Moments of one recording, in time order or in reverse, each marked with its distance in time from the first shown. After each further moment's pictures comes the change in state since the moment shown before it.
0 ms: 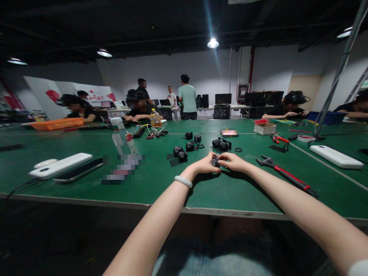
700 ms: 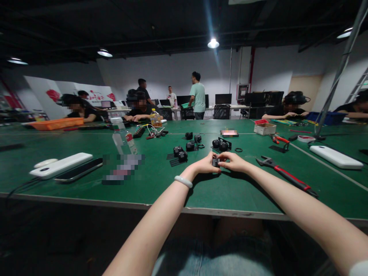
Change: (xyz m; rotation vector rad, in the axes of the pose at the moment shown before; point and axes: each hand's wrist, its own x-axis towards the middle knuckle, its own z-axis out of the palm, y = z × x) left_hand -0.001 0.001 0.001 -0.026 -0.006 -0.005; right_hand -0.003 0.000 -0.001 -0.002 0.028 -0.037
